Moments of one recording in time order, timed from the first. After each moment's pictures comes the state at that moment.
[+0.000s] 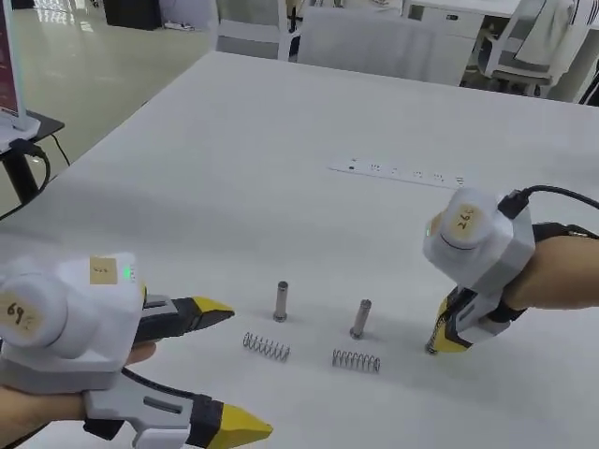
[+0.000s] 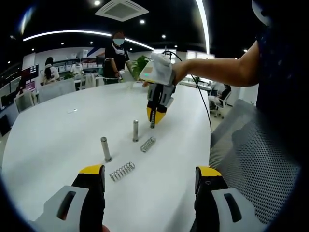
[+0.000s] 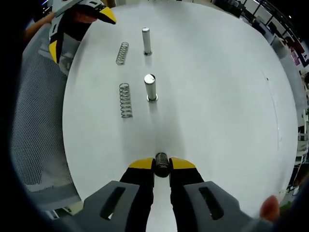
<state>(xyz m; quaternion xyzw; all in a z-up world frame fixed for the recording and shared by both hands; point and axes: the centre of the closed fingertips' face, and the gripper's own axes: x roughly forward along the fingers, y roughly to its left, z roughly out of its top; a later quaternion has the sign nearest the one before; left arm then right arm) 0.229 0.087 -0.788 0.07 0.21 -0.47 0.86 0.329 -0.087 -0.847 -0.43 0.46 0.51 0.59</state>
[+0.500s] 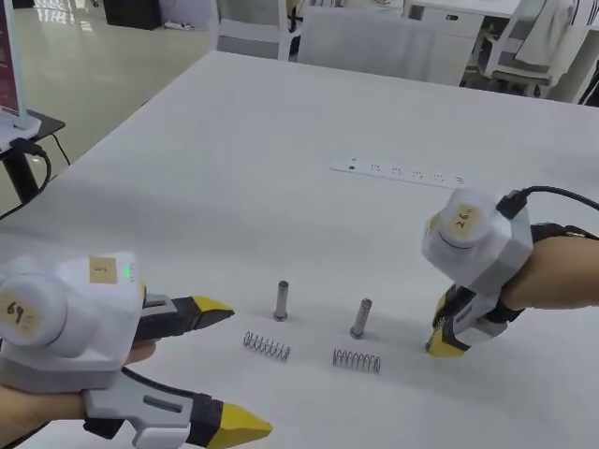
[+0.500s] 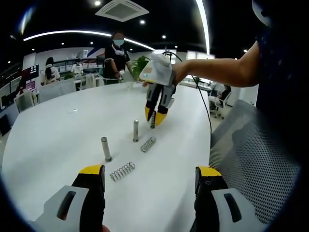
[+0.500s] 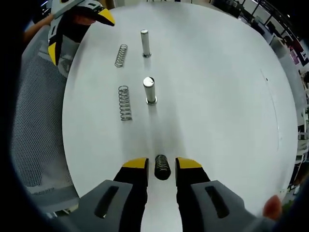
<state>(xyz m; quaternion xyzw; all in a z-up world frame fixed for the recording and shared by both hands) 0.229 0.087 -0.788 0.07 0.21 -0.47 0.86 0.330 -0.084 -0.847 -0.42 0.46 0.51 0.60</state>
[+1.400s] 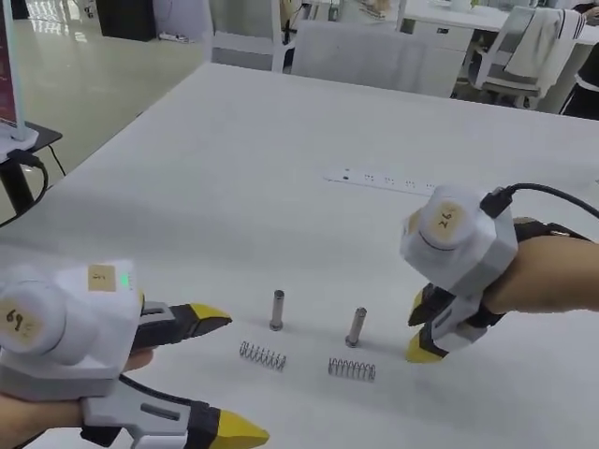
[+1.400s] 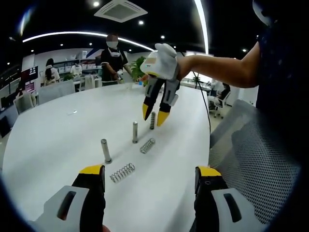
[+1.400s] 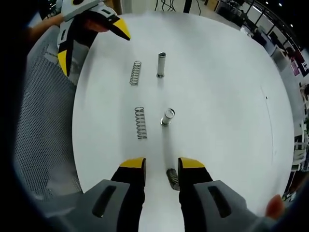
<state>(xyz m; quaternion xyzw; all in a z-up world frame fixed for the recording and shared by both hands) 0.228 0.087 -0.784 0.07 0.21 -0.47 0.86 0.311 -0.051 -0.824 -0.43 0.42 0.53 0.60</state>
